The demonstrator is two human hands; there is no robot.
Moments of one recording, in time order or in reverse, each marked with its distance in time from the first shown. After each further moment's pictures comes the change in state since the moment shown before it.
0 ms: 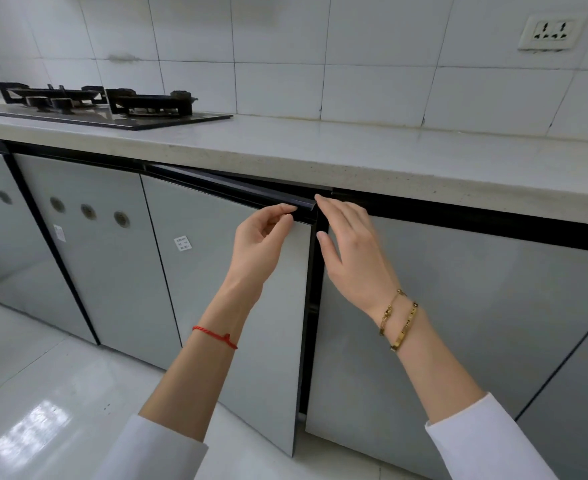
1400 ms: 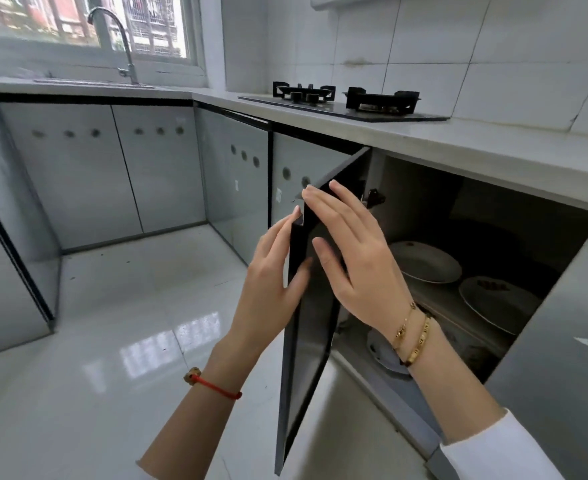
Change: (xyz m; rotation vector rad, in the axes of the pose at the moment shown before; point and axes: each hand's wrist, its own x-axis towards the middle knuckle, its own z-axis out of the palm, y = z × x) left_hand -0.143 0.015 -0.204 0.813 0.403 0.413; right_hand 0.001 -0.204 0.094 0.505 0.028 -0.645
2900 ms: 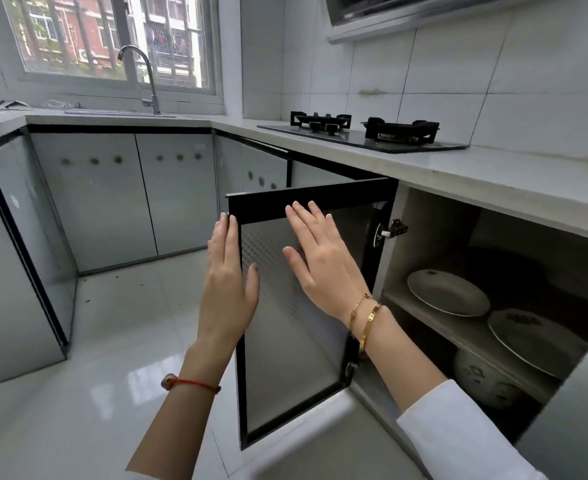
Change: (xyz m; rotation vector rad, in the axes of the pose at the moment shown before) left_hand 0.031 -0.080 -0.061 0.362 0.128 -0.158; right_hand 0.063 0.005 0.082 -0.074 -0.219 0.133
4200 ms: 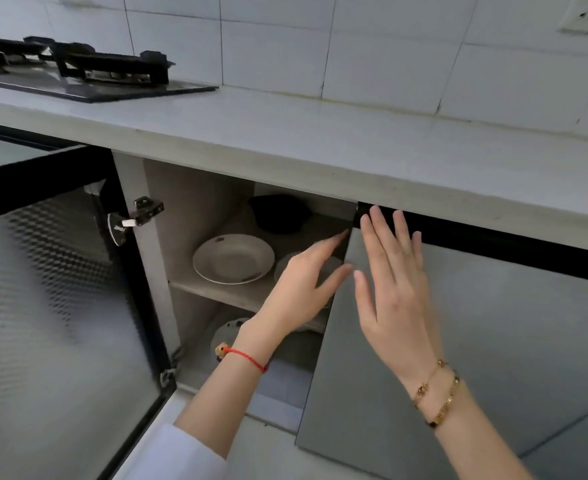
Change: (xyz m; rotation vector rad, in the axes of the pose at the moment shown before) left_hand -0.041 0.283 0.292 -0.850 -0.808 0.417; right_hand -0.225 0.179 -0.190 -0.694 0.174 0.613
